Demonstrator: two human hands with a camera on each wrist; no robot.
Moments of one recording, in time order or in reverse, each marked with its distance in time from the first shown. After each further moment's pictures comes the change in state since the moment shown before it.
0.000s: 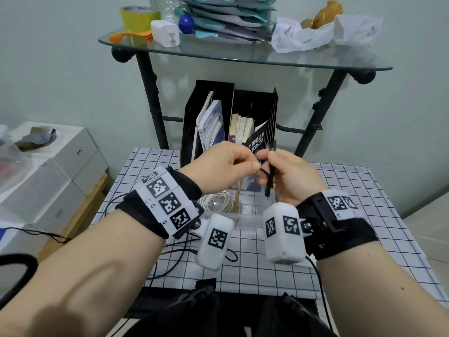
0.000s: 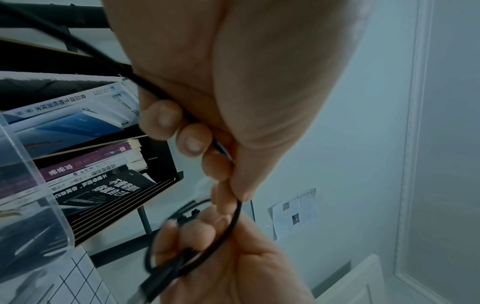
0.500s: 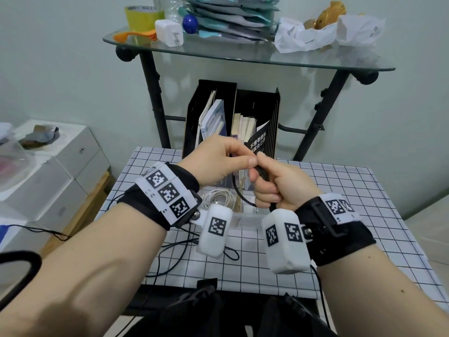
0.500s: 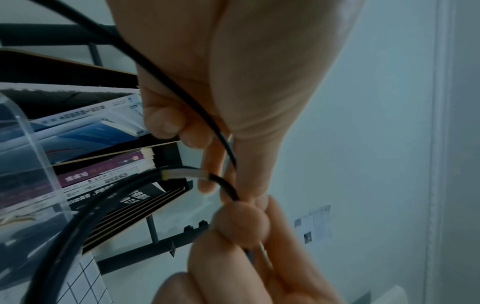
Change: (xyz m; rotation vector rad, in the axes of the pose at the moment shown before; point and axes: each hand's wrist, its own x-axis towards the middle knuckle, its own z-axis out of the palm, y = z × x) left_hand 0.004 -0.012 -0.008 -0.068 0.097 -0.022; right_hand -0.015 -0.004 0.011 0.035 -0.290 0.257
